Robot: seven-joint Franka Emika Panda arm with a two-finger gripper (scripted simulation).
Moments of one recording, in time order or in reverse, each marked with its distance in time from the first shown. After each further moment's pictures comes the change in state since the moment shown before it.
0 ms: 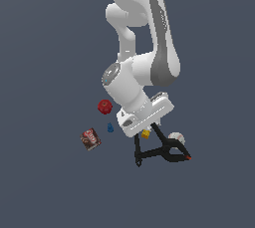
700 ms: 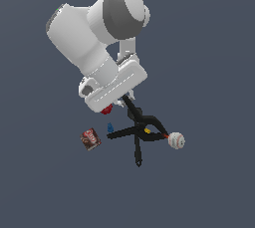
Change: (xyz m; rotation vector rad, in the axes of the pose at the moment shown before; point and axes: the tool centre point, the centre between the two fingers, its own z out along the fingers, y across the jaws) arm -0.021 0.019 -0.161 -0.002 0.001 0.002
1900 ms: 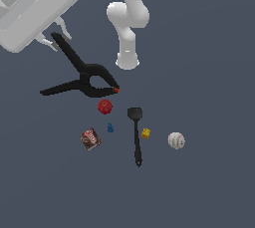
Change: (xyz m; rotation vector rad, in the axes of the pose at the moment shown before) arm -0.026 0.032 -0.245 -0.001 0.000 -0.002
